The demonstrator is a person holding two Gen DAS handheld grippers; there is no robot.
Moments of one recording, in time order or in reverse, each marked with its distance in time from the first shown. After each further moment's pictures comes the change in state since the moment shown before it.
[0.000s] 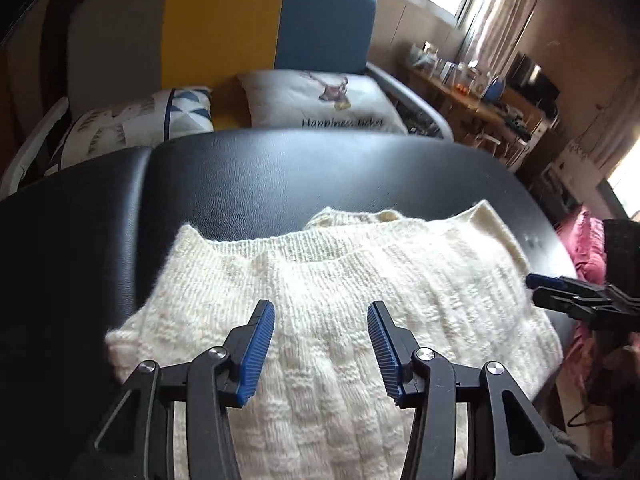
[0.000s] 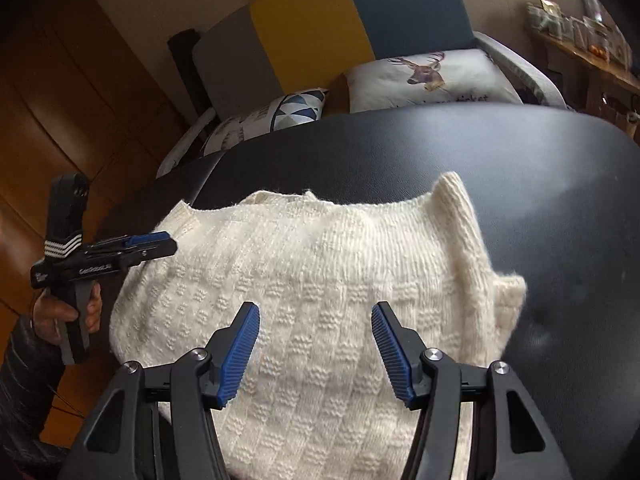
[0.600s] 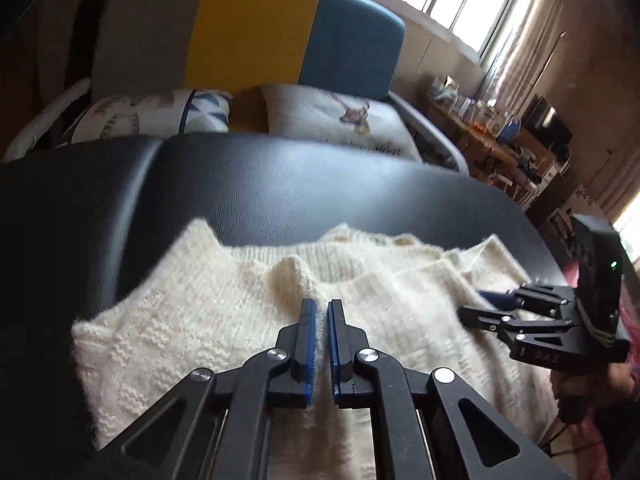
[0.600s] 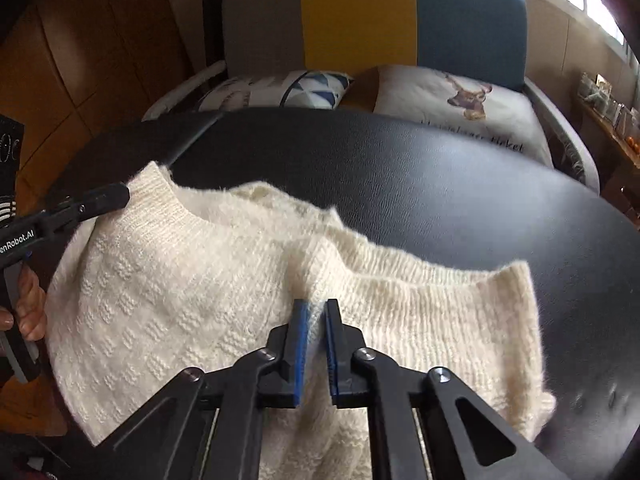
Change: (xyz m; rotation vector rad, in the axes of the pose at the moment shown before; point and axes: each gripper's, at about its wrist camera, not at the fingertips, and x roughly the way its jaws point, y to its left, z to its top) left arm 0.002 -0.001 -0.017 -0.123 -0.218 -0.030; right arm 0.071 0.041 0.039 -0.225 0.035 -0.145
